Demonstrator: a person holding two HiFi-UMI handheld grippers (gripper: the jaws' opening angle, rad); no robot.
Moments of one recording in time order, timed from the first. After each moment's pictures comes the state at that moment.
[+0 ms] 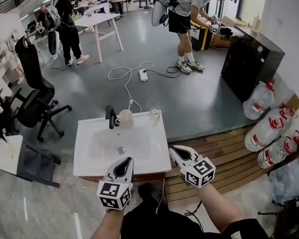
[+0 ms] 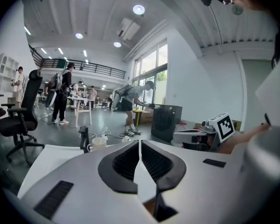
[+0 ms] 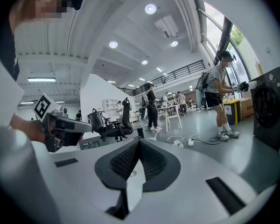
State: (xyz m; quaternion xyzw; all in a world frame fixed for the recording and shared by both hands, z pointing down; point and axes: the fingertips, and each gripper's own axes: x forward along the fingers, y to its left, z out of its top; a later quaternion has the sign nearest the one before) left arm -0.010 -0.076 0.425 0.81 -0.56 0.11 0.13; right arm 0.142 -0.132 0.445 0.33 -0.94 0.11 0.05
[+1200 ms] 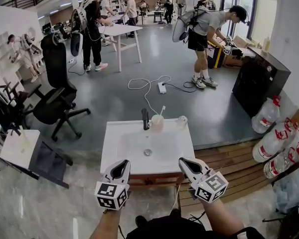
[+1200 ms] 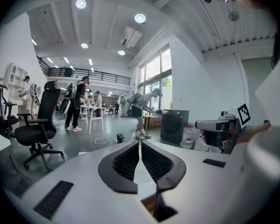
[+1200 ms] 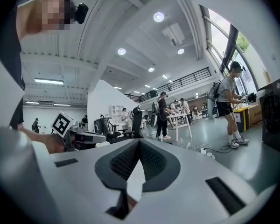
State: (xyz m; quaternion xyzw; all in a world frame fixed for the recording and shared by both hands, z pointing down) left arm -0.191 0.014 0.375 0.79 -0.59 0.09 0.10; right arm 0.010 -0.007 0.349 0.31 -0.95 0.08 0.01
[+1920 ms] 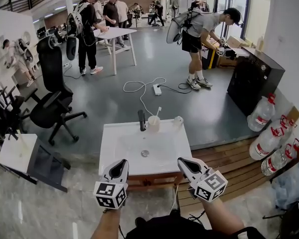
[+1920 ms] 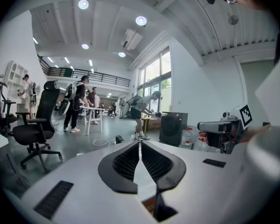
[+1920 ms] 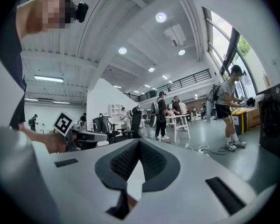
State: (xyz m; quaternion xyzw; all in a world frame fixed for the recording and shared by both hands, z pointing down) left arm -0.196 0.016 0.371 0.80 -0.59 0.08 0.10; right arm 0.008 0.004 0.344 0.32 -0.95 0.06 0.01
